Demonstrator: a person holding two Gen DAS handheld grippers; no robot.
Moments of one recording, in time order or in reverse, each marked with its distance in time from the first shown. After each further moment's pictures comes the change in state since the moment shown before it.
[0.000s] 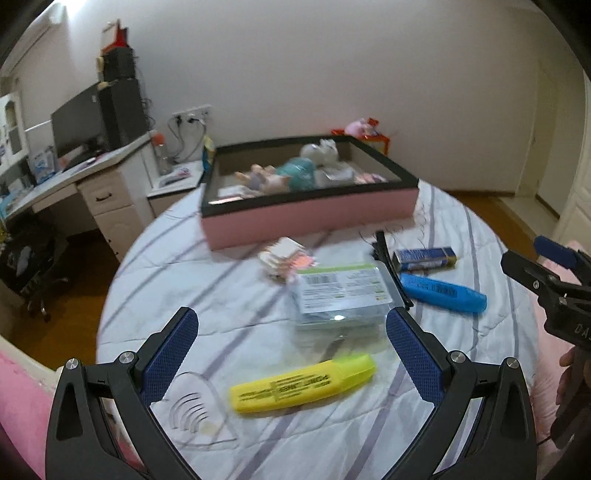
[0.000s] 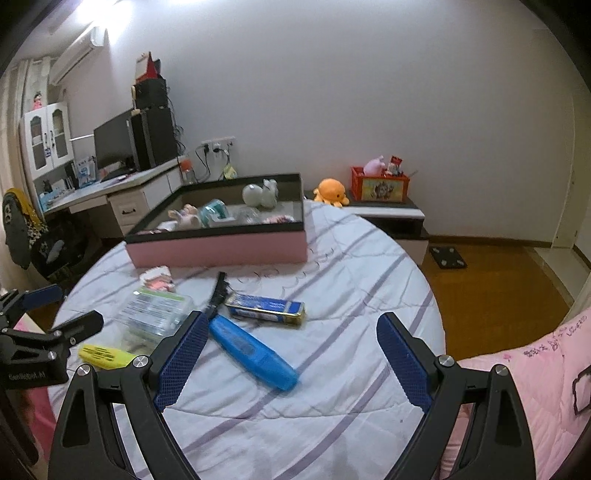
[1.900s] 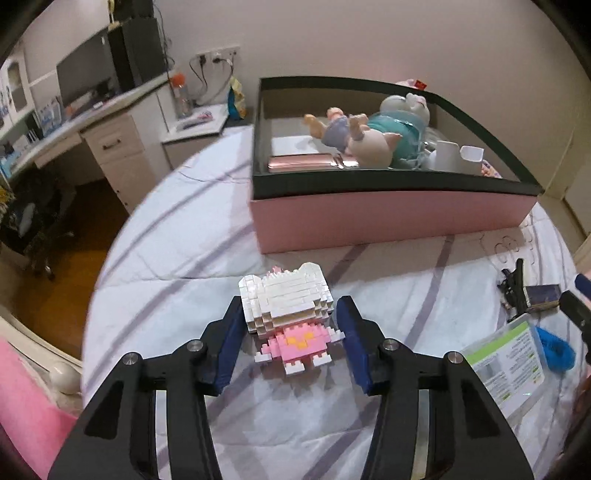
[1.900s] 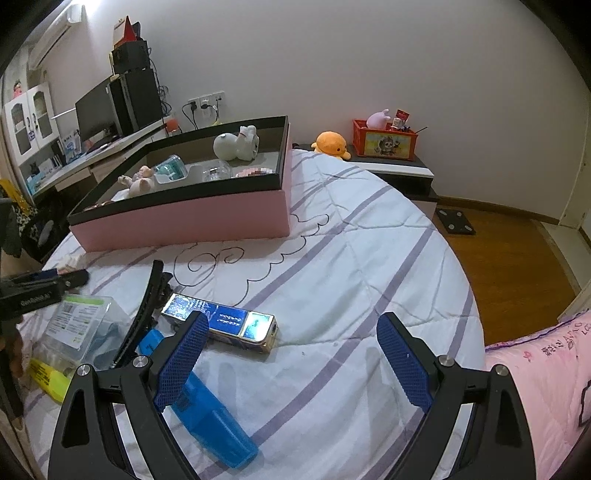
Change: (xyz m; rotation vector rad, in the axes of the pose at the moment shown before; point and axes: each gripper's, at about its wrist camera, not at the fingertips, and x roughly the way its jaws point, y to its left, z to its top) left arm 0.115 0.076 0.032 -0.107 0.203 0.071; right arm 0.095 -0.021 0.013 0.010 0.183 0.006
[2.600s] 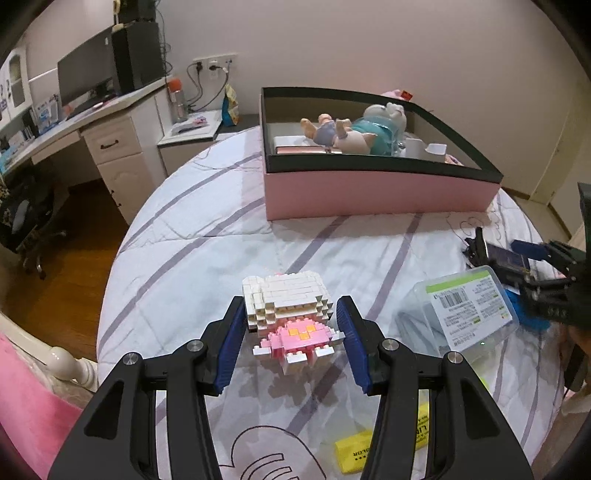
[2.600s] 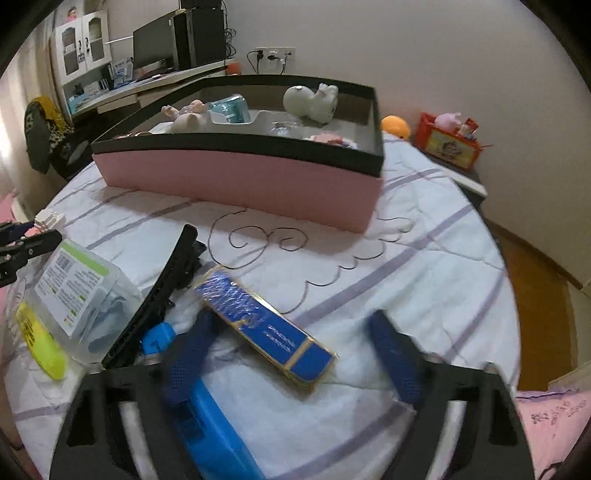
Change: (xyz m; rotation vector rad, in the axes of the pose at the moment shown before) left arm -0.042 0.011 -0.034 -0.007 -0.035 -0.078; right arm 0.037 0.034 0.014 -0.262 0.141 0.126
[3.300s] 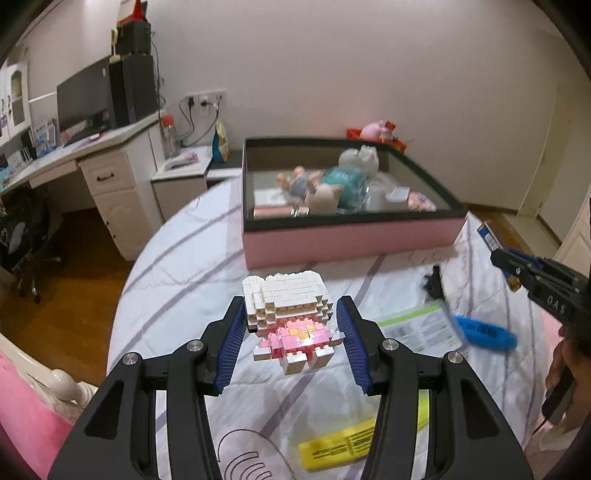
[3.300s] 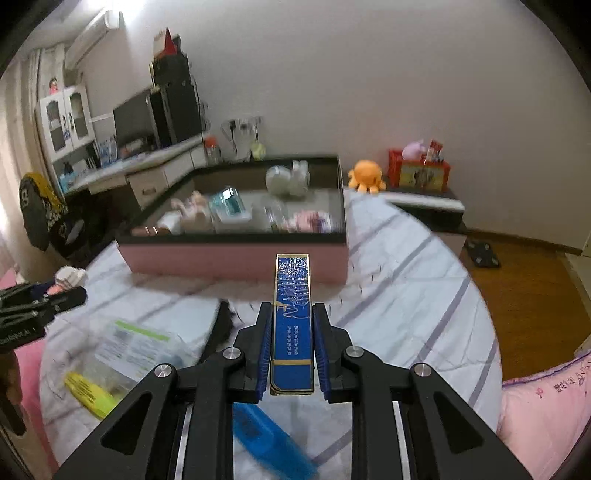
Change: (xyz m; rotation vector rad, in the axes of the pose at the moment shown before) left arm -0.043 -0.017 0.014 0.019 -0.150 -0.033; right arm -0.065 0.008 -0.001 0.172 -0.266 -0.034
